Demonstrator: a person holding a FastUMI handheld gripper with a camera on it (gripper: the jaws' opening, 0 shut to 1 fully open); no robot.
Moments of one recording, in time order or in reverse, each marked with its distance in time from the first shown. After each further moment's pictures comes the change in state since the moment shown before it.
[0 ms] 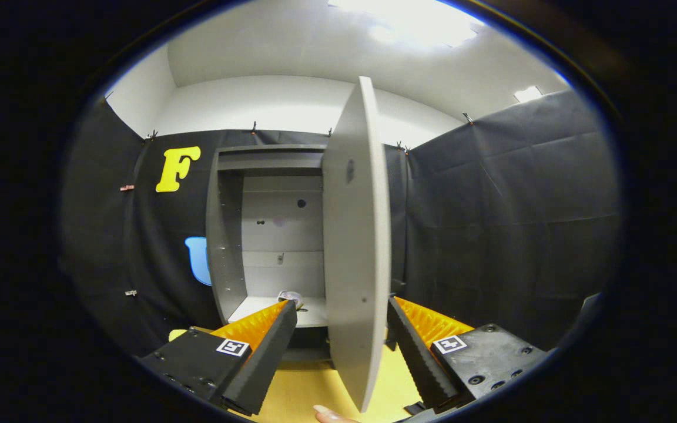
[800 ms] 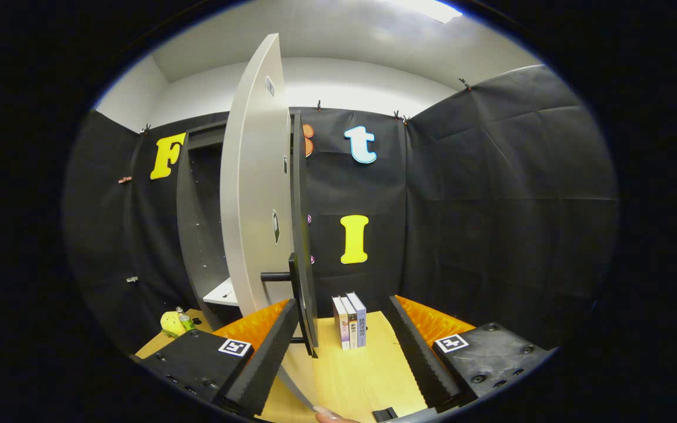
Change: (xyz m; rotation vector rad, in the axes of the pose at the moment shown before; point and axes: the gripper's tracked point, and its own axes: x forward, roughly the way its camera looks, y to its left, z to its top) arm 0.080 -0.065 -0.082 0.011 0.146 0.092
